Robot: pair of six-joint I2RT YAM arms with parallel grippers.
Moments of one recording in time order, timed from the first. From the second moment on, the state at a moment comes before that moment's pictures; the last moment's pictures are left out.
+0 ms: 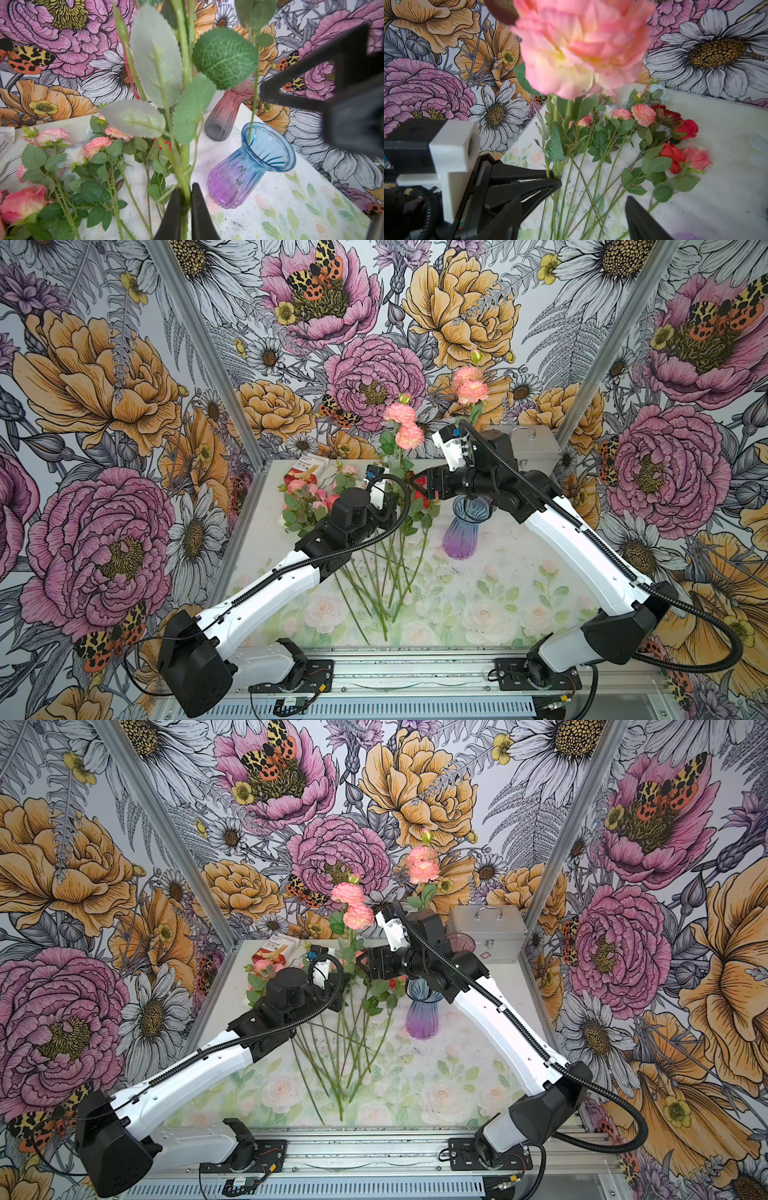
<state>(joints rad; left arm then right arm) -0.70 1.22 1.03 -0.10 -0.08 -0.25 0.58 1.51 1.71 -0.72 -0.32 0.29</state>
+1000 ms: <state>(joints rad) -0.76 1.22 1.06 0.00 0.02 -0.33 0.64 1.52 1.69 -0.63 -0.26 0.30</state>
